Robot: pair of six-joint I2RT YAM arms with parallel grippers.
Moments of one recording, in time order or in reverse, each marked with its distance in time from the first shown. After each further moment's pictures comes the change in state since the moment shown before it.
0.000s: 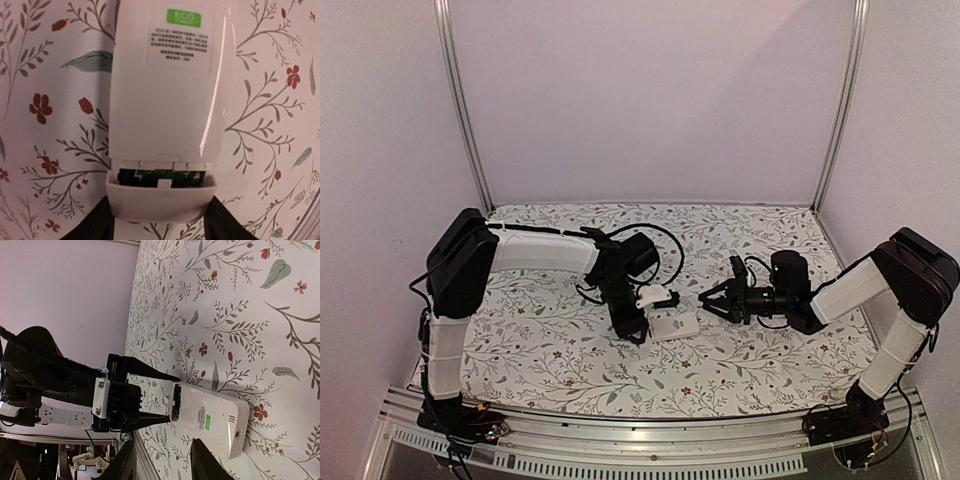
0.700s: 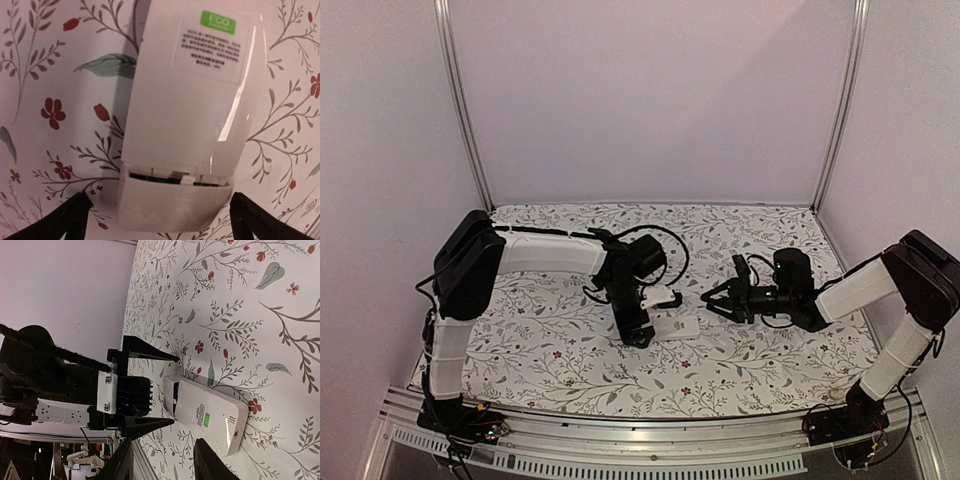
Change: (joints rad) left arm -0.027 0.038 0.058 -0.032 -0.095 -0.014; right arm -0.015 -0.055 0.000 -0.089 0.000 -0.050
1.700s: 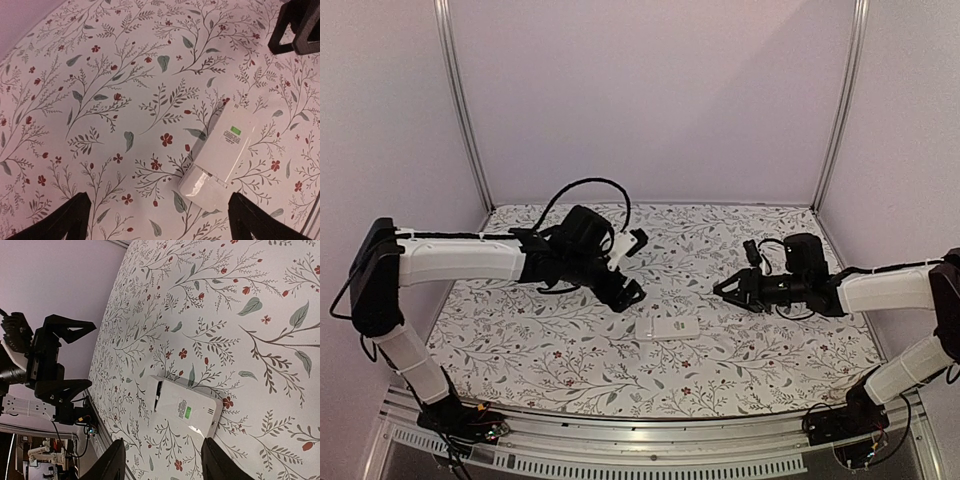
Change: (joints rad) left arm 0.069 -0.525 -0.468 0.565 -0.075 -0.306; right arm -0.034 -0.237 0.065 -0.430 0.084 -0.282
